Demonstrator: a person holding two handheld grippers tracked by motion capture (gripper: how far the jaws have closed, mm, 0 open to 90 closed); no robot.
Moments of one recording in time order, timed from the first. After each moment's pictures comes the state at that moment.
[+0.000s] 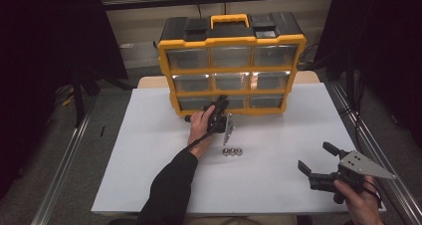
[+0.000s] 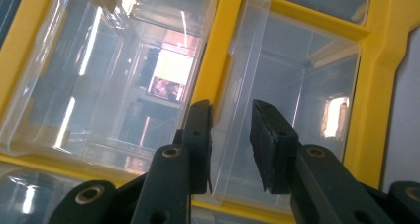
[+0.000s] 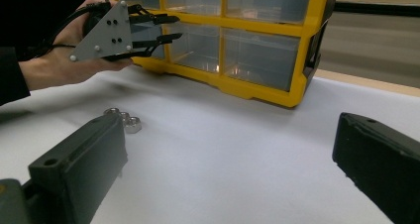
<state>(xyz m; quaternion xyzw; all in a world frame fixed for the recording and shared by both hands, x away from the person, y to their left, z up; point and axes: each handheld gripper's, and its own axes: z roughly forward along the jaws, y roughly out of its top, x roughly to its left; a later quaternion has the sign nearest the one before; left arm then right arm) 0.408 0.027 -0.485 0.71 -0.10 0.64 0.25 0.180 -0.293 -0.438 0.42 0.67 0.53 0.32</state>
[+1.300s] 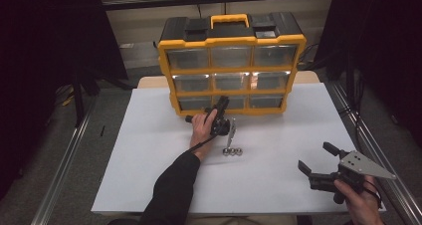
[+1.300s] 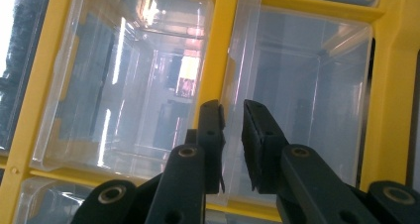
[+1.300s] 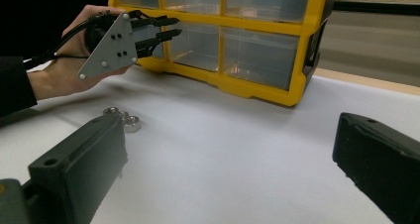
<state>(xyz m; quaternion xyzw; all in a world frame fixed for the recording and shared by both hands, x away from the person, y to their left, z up) 0.401 0.022 -0.494 0.69 -0.12 0.69 0.19 0.180 -0.293 -0.438 0.43 0.67 0.52 0.32</state>
